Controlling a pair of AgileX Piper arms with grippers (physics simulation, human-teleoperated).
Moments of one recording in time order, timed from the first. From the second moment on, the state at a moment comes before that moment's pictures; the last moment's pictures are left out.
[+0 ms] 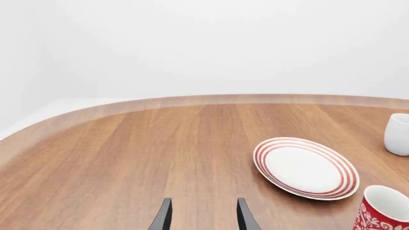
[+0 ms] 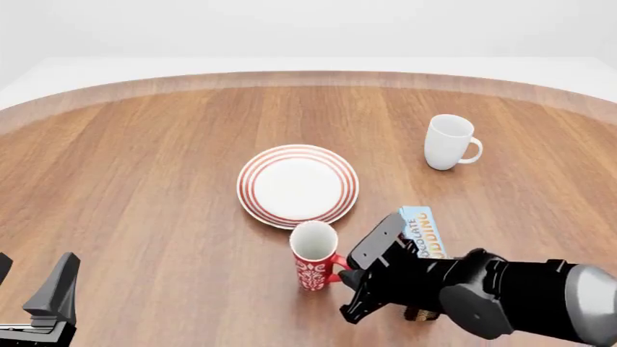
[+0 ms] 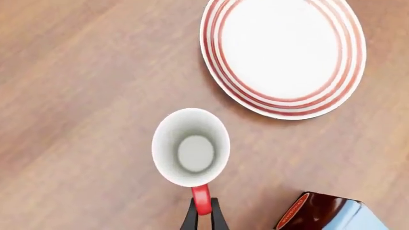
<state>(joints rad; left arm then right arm) 0.00 0.01 0.00 0.00 0.00 0.75 1.45 -0.56 -0.02 -0.07</state>
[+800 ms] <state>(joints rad) 0.00 0.01 0.00 0.00 0.00 0.64 1.30 -0.66 0.14 -0.17</state>
